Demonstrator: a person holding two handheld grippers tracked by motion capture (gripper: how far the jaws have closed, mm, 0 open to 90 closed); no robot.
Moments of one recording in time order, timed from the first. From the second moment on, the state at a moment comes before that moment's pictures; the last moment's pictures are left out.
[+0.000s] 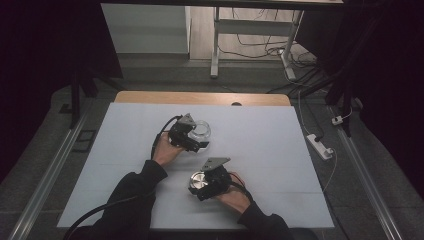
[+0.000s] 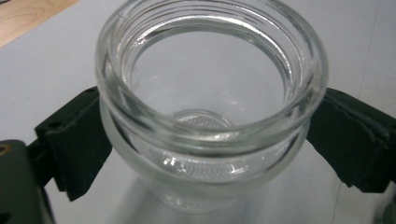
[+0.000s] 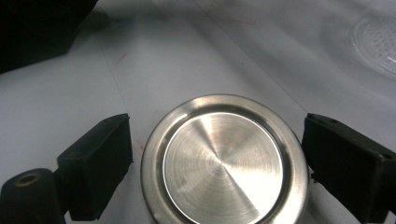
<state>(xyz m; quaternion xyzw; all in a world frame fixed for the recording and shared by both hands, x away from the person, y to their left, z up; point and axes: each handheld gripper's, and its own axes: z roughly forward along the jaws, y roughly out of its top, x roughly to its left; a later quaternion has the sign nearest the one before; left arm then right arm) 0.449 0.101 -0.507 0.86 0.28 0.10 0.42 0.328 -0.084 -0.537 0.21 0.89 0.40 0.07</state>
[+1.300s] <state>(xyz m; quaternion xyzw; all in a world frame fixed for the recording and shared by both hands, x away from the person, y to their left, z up) 0.376 0.162 -0.491 0.84 0.31 0.09 0.44 0.327 -0.107 -0.506 0.23 0.86 0.44 0.06</state>
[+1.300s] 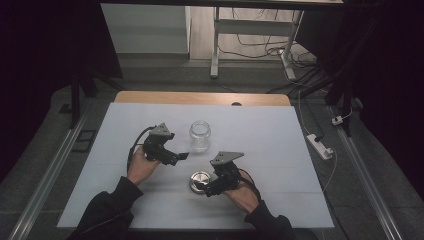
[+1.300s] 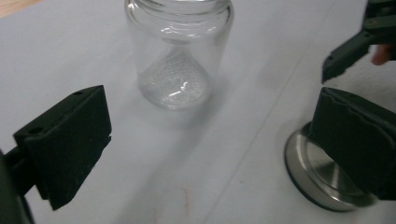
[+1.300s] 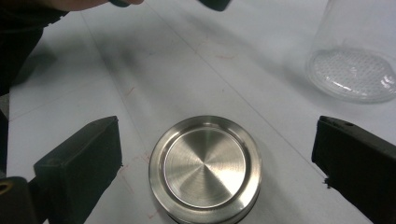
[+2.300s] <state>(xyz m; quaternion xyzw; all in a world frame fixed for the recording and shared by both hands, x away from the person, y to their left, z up) 0.291 0.193 -0.482 0.83 0.31 0.09 0.45 0.314 -0.134 -0.489 0.23 0.86 0.45 0.08</state>
